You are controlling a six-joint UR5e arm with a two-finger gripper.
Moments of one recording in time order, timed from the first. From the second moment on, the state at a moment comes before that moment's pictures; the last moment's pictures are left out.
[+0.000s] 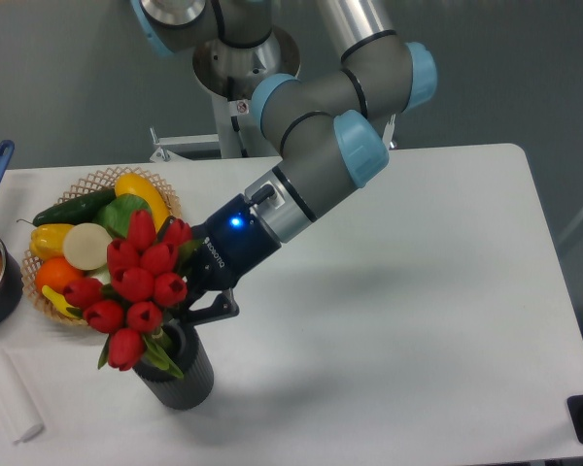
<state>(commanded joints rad) 2.45 -1.89 -1.60 -0.87 0.34 1.16</state>
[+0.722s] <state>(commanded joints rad) 2.54 -1.86 -1.48 -0.88 0.34 0.90</state>
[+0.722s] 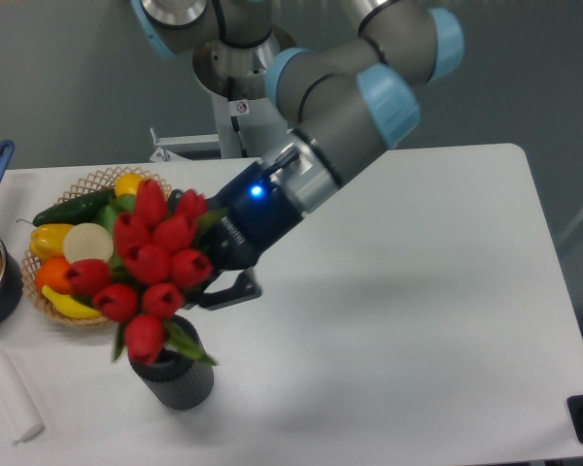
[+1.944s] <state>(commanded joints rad) 2.74 -1.91 -1.50 -0.87 0.35 0.98</state>
